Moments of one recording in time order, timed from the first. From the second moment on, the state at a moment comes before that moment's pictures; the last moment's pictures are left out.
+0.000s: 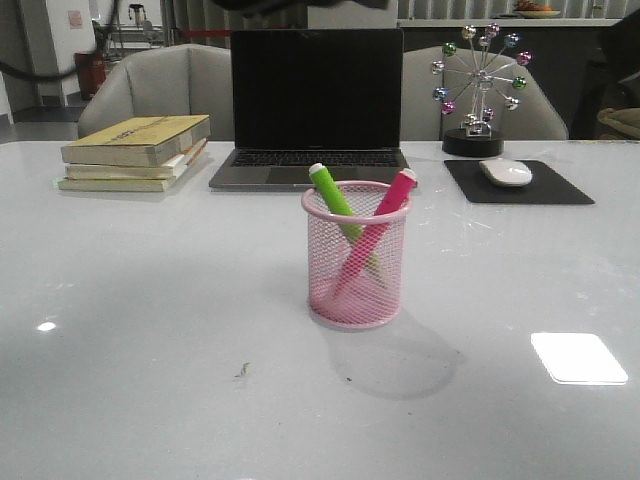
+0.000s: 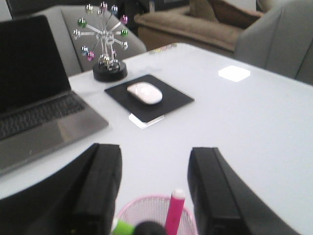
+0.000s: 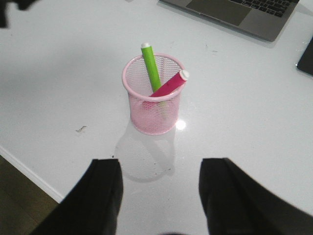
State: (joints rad) left arm -0.79 1.43 -0.96 -0.25 -0.14 0.25; right arm 0.52 0.75 -0.61 0.05 0.44 -0.01
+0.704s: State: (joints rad) left arm -0.61 0.56 -0.73 -0.13 0.84 0.26; right arm 0.52 0.75 -0.61 0.05 0.44 -0.01
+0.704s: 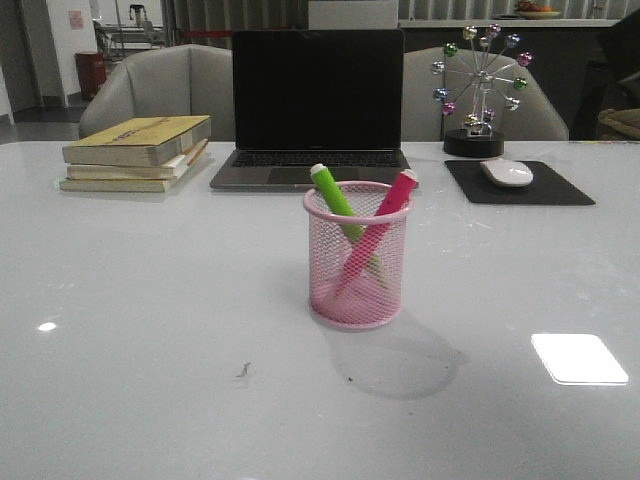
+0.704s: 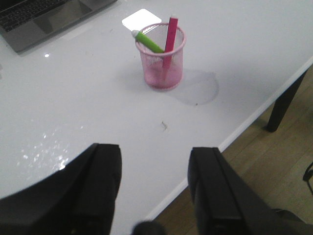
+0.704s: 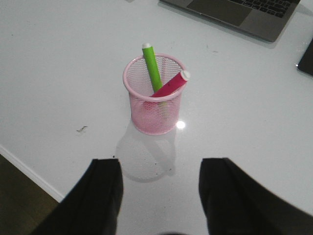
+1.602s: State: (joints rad) left arm -0.61 0.47 -0.62 0.04 0.90 -0.05; right arm 0.52 0.75 -0.61 0.05 0.46 -0.01
